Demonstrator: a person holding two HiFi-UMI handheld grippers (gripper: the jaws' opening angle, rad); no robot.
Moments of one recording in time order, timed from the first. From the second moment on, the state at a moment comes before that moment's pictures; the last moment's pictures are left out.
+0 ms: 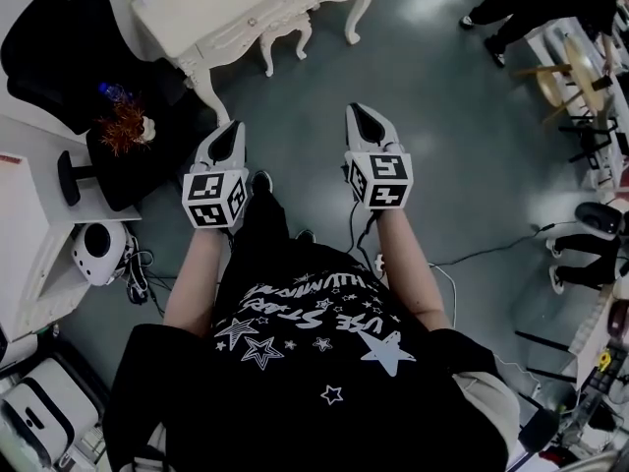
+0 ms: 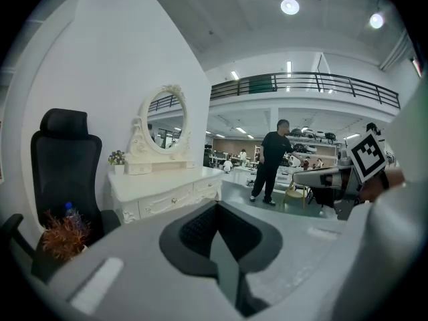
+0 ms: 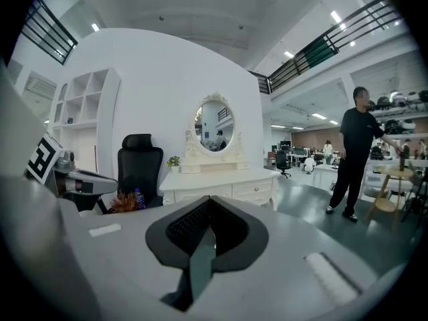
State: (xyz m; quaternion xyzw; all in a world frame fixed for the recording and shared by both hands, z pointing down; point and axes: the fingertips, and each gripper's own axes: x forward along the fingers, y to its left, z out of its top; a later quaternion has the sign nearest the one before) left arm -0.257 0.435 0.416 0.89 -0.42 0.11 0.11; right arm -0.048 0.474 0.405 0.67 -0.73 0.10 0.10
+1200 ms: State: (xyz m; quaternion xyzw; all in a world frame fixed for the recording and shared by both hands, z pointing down) left arm -0.219 0.105 0.432 0.90 -0.39 0.11 0.14; right arm -0.014 0.133 0.416 0.67 -0.72 0.15 0.09
